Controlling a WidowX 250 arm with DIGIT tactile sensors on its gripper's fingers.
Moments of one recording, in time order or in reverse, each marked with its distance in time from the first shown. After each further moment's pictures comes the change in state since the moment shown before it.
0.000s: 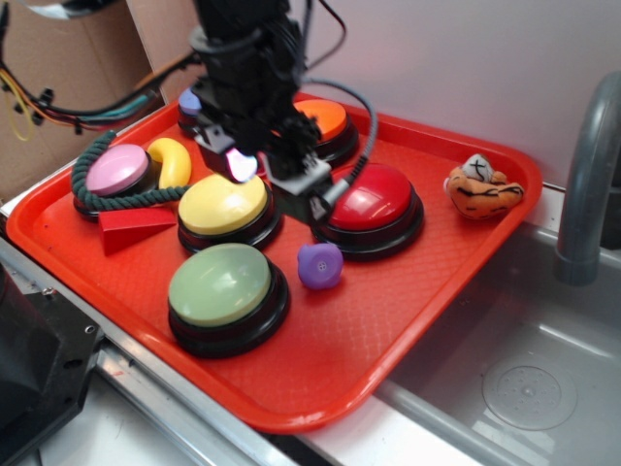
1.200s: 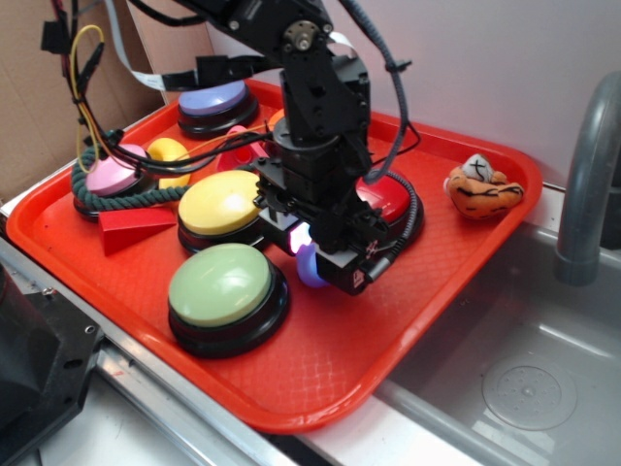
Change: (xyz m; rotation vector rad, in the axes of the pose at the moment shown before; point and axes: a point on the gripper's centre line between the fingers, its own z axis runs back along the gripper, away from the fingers) arm 0.006 -0.020 -0.048 0.071 0.054 0.008
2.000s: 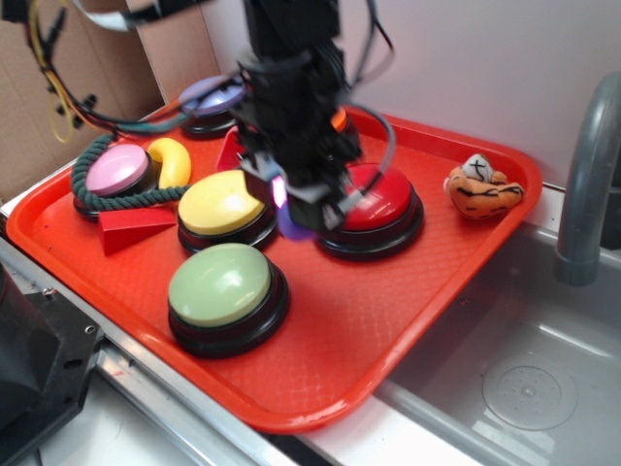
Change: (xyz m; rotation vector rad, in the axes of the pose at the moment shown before) arm -0.006 0.020 0.060 -0.137 0.040 -0.024
